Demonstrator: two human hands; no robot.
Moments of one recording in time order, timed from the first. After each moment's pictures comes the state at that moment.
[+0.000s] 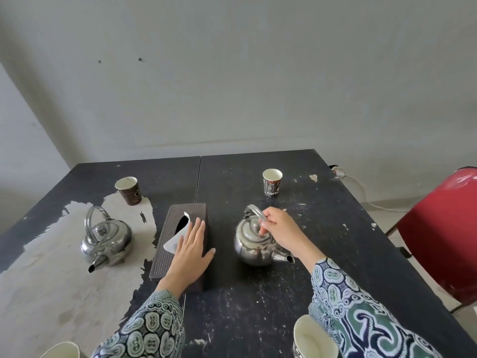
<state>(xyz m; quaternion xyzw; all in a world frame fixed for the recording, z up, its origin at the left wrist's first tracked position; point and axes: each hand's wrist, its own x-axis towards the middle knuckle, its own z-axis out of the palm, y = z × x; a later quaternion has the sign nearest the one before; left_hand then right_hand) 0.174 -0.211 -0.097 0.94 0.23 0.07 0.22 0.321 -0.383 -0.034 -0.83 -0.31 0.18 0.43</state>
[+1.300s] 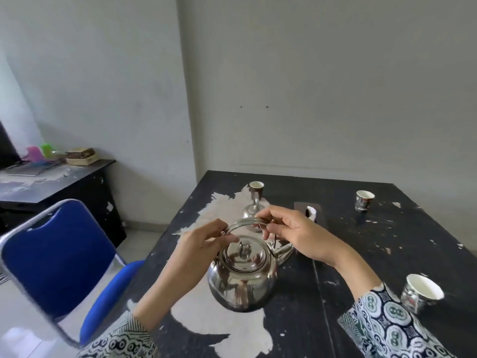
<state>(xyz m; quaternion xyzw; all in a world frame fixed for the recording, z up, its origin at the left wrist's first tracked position) -0.308 -0.191 0.110 0.82 0.23 0.32 0.42 -0.141 -0.320 0.146 -0.65 -0.59 0.27 0.41</state>
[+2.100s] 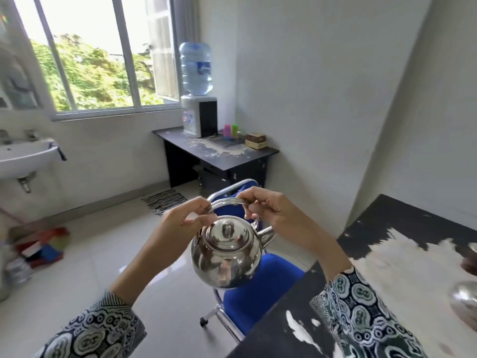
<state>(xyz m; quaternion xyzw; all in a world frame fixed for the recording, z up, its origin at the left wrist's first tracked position) -0.625 -0.007 0.117 0.69 0.44 0.47 0.32 -0.417 0.005 0.146 -0.35 -0.80 0.34 0.36</state>
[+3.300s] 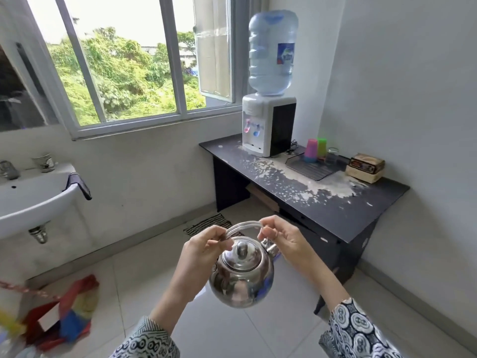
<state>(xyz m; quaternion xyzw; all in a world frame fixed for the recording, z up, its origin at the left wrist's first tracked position) -0.997 0.601 0.056 0.58 0.54 0.50 0.36 -0.803 0.655 0.043 -0.38 -0.71 0.43 0.41</state>
